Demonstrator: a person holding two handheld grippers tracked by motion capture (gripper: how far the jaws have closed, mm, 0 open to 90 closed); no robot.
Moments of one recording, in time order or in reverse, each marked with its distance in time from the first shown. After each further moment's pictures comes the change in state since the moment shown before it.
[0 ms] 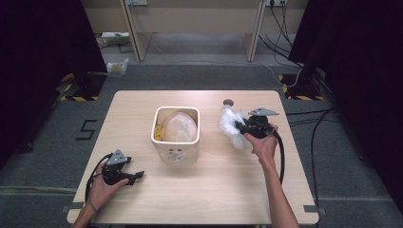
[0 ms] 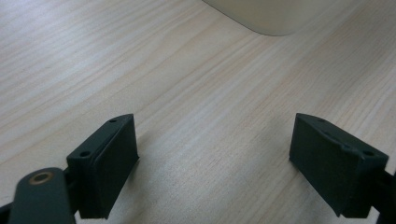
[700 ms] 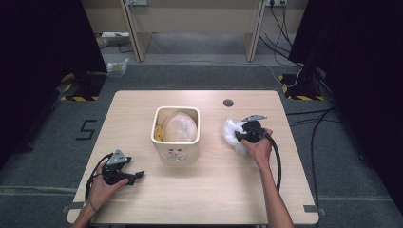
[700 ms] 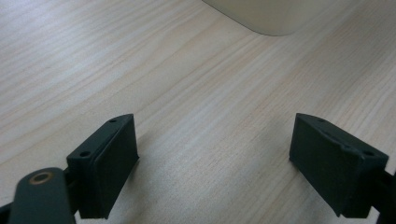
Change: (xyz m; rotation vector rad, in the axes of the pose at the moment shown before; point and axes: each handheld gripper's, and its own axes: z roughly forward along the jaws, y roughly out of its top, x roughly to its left) left arm 0.000 0.000 0.000 0.002 -0.001 0.002; right arm -0.009 -0.032 0.043 0.203 -0.103 -0.049
